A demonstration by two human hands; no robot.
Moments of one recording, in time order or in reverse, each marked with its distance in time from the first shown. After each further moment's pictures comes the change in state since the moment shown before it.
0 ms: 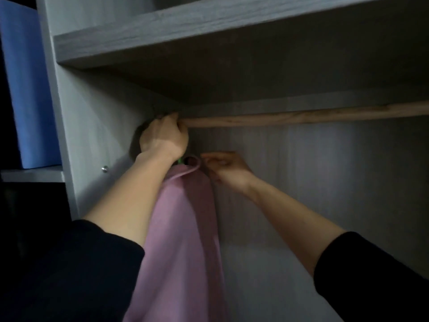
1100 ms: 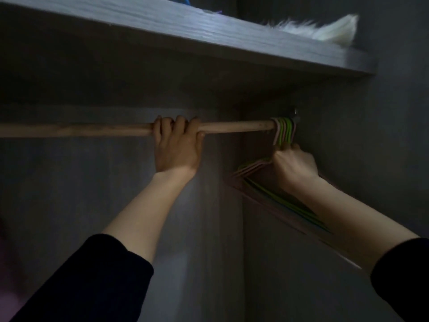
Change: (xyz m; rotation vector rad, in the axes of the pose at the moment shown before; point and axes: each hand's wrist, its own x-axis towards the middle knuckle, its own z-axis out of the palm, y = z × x) left_hand -0.113 0.352 0.101 -0.398 0.354 0.630; right_hand -0.223 -0.027 -0.392 -1.830 0.449 0.586
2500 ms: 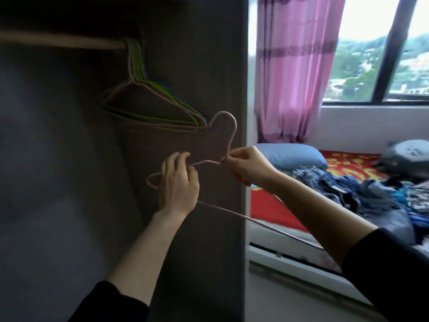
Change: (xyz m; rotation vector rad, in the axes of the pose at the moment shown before) left_hand -0.232 0.176 -0.138 -1.061 -0.603 -0.077; right_hand -0.304 0.057 -0.049 0.976 -0.197 0.619
